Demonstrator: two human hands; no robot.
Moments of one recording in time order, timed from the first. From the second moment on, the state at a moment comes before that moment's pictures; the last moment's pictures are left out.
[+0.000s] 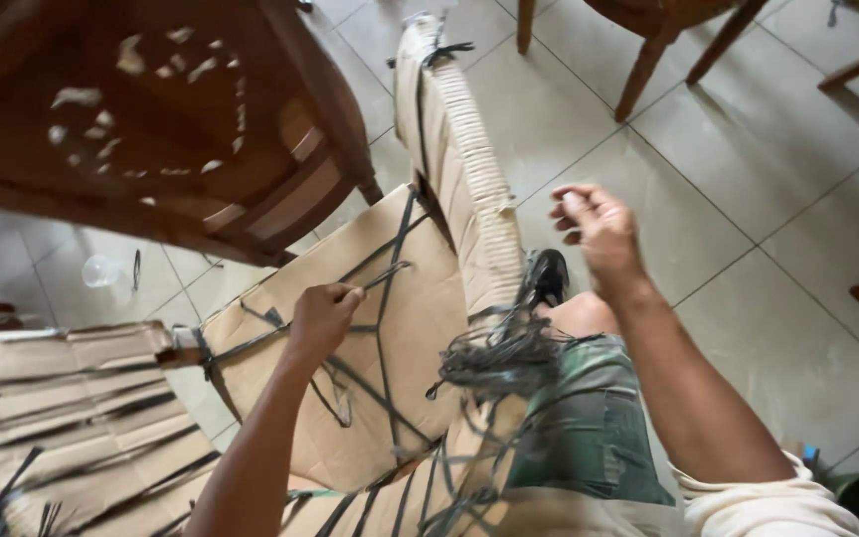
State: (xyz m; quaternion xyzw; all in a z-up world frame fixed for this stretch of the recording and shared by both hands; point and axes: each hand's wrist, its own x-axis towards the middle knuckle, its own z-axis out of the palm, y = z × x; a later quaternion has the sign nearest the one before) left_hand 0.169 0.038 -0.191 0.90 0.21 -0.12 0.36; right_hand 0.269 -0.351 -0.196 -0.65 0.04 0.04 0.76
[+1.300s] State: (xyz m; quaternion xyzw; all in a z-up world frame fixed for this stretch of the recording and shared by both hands) left_hand 0.278 -0.084 -0.357 0.57 0.30 -0.13 0.76; right_hand 0.348 -0.235 -0.584 -0.44 -0.05 0.37 0.82
